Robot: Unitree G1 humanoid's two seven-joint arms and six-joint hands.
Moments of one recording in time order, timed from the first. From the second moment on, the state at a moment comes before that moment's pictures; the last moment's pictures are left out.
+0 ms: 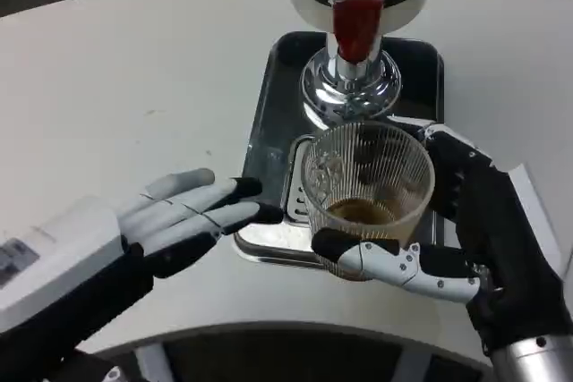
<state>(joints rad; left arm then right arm) 0.21 0.70 0.45 -0.52 -0.01 -0.56 -0.65 0.07 -0.01 0.17 -0.58 -0.23 0.02 0.02</state>
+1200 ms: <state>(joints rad) 0.34 0.77 0.53 -0.56 -0.04 -0.73 -0.65 0.20 -0.09 0.16 -0.83 -0.15 0.17 0.12</state>
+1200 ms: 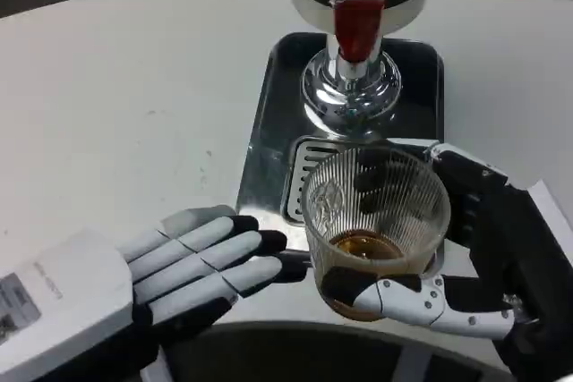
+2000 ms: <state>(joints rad) 0.37 0.77 0.54 -0.60 -0.07 -0.71 -0.65 0.20 -0.12 0.17 -0.86 -0.13 0.19 0.12</state>
